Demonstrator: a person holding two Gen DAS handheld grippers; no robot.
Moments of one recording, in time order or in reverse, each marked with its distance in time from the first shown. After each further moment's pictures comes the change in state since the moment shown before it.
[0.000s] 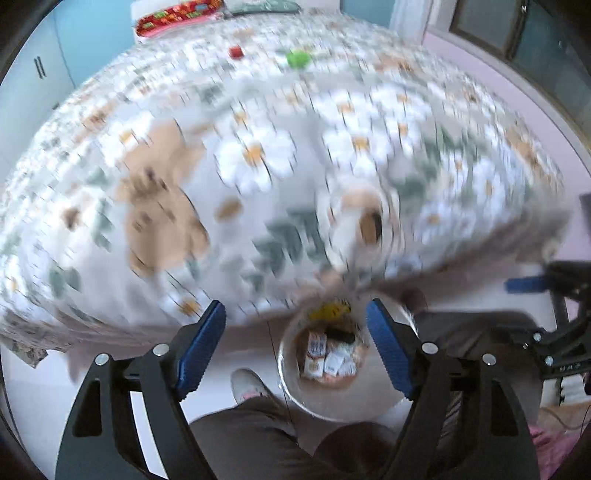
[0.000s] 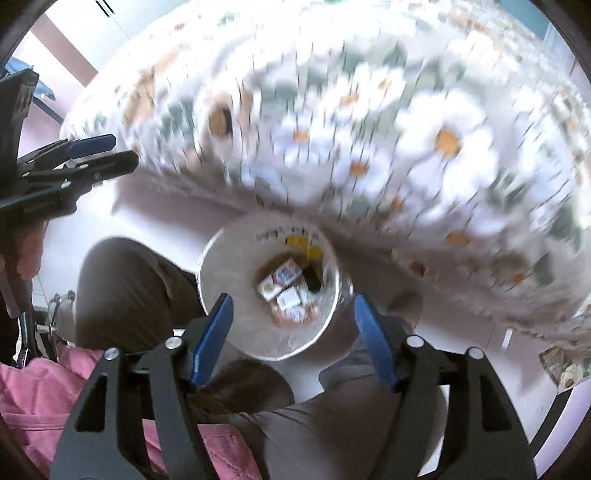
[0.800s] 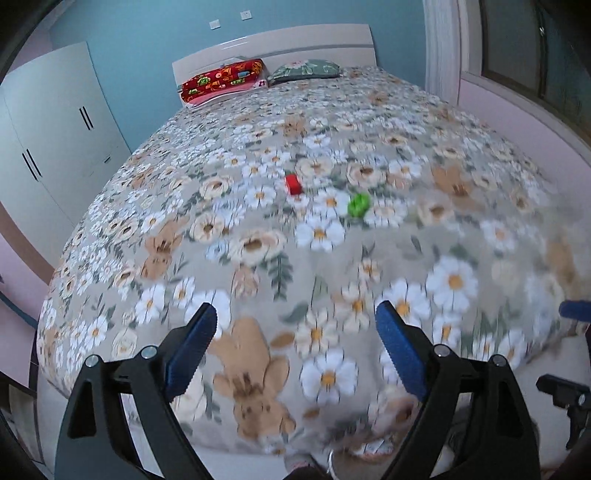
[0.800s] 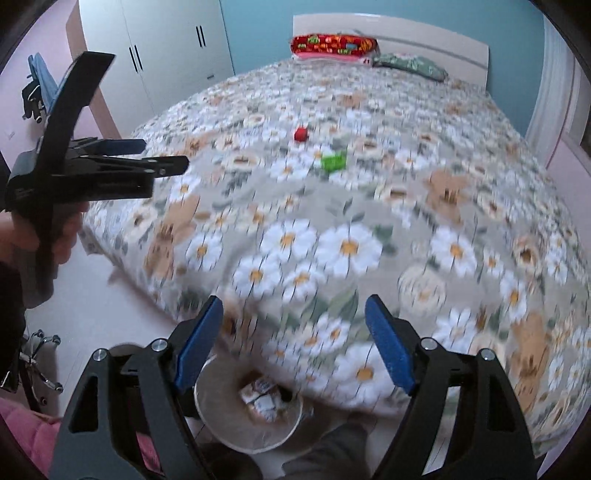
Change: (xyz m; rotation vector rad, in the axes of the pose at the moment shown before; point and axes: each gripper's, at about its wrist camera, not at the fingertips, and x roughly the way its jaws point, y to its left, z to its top) left arm -0.063 0.013 0.169 -0.012 -0.206 0.219; right arm -0.120 0.002 0.119 -0.105 -0.360 -0.059
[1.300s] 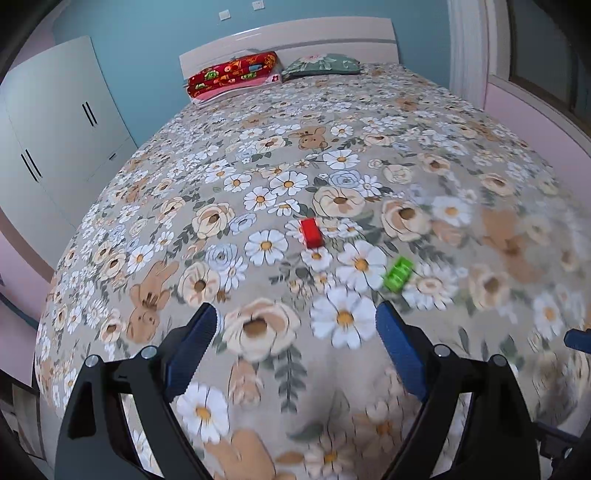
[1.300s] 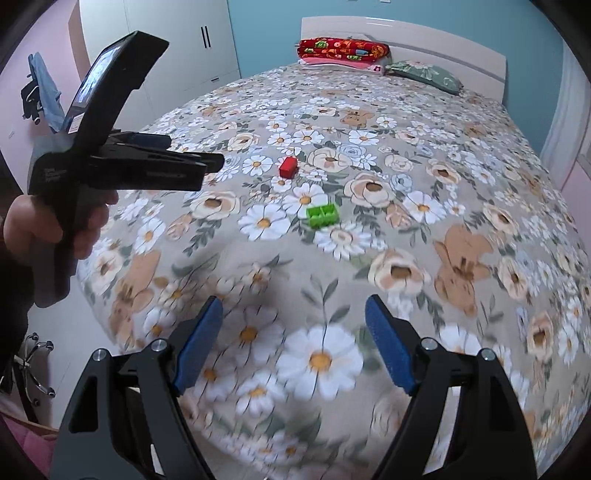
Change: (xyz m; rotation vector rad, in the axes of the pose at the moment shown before) left arm 0.108 0.007 0.103 -0.029 0.035 0.054; right arm 0.086 -0.044 0.108 -0.043 -0.001 0.030
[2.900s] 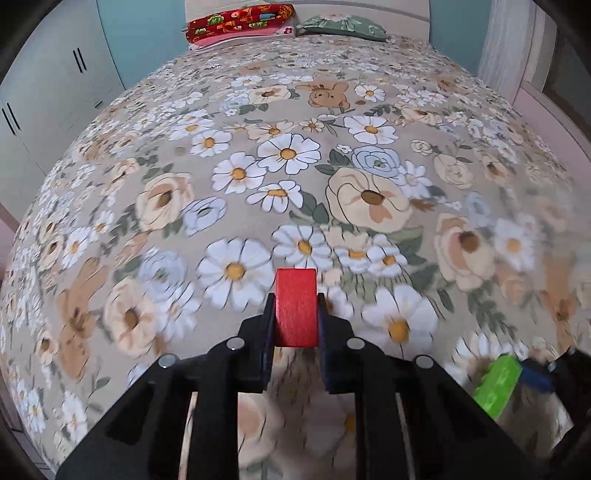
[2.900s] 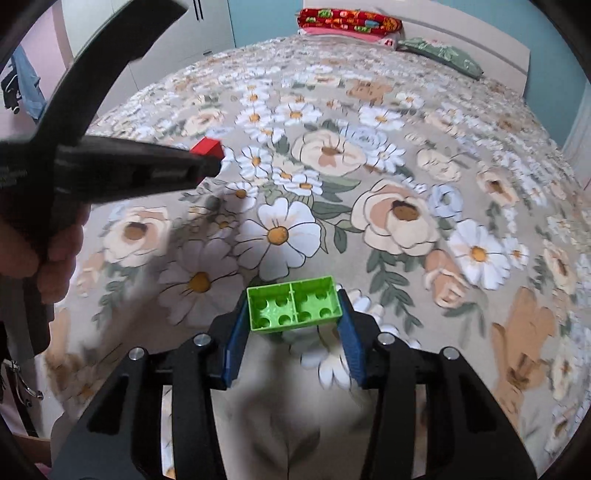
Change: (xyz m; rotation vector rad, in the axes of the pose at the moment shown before) left arm 0.138 0.010 0.044 -0.125 0.159 -0.079; right arm 0.151 -0.027 0.073 -0.026 0.091 -0.019
